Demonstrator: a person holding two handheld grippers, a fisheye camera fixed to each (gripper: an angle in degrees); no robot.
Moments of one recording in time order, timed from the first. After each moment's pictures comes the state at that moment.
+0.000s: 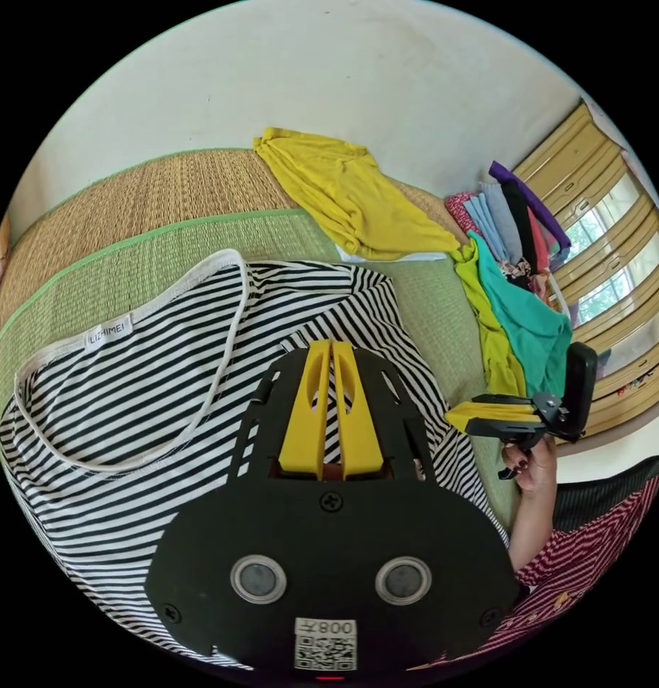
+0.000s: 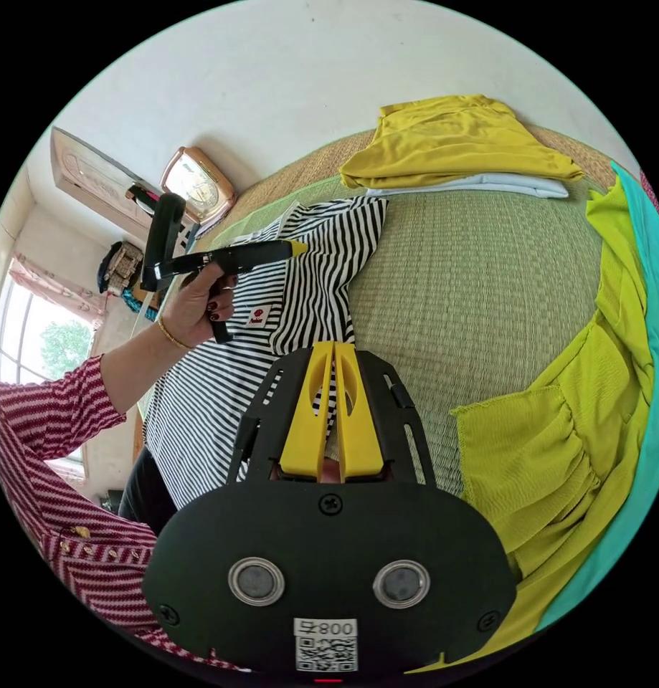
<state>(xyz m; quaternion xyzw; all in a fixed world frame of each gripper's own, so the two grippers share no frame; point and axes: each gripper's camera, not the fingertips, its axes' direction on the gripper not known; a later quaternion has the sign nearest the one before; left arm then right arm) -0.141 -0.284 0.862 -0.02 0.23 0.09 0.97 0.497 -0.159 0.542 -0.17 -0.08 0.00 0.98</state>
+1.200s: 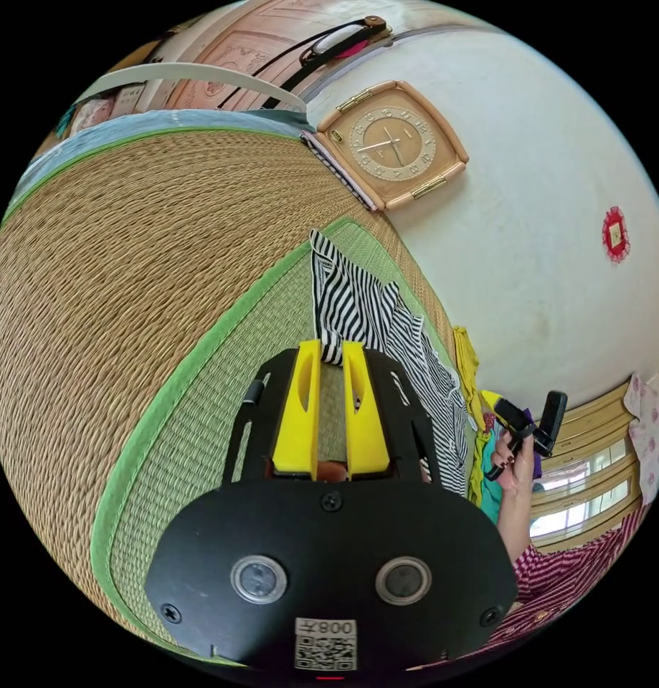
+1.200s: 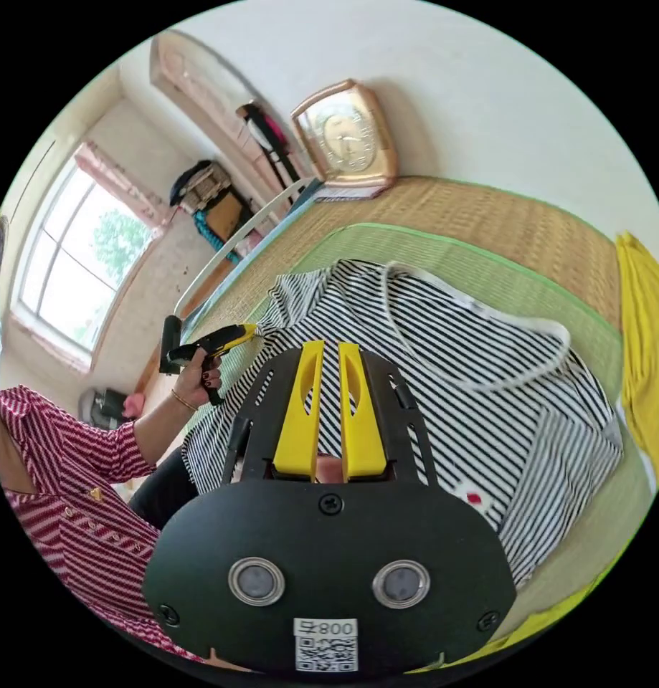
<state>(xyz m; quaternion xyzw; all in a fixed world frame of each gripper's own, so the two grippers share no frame) -0.691 0.055 0.580 0.13 0.20 -0.36 0.90 0.075 -0.330 0.659 -0.22 -0.19 -0.23 0.93</state>
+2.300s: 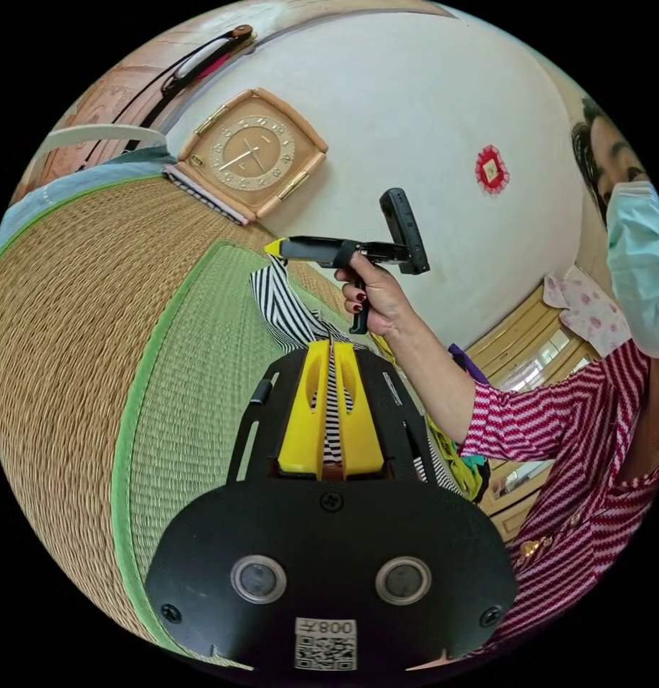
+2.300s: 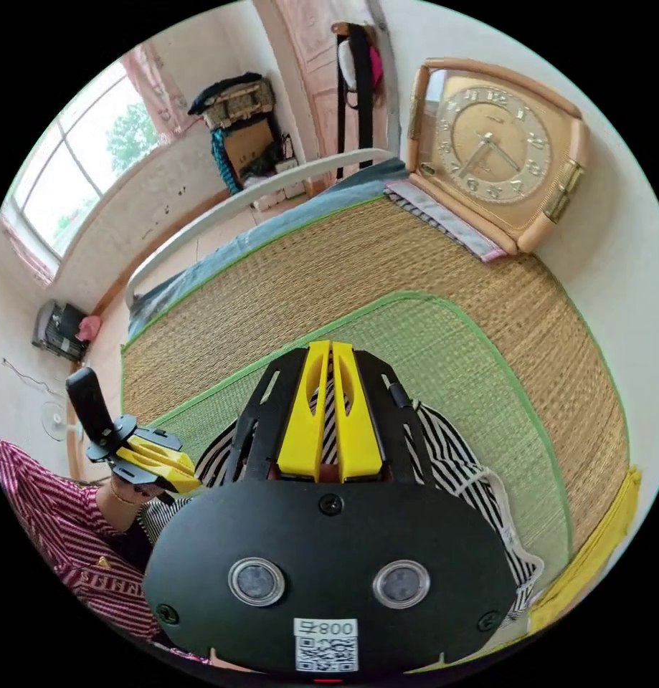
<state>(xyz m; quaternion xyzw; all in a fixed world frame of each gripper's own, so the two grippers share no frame) -0.680 0.076 0.456 0.22 0.32 -0.12 0.91 -0.196 -0.418 0.785 -0.23 -0.13 -0.35 0.90</state>
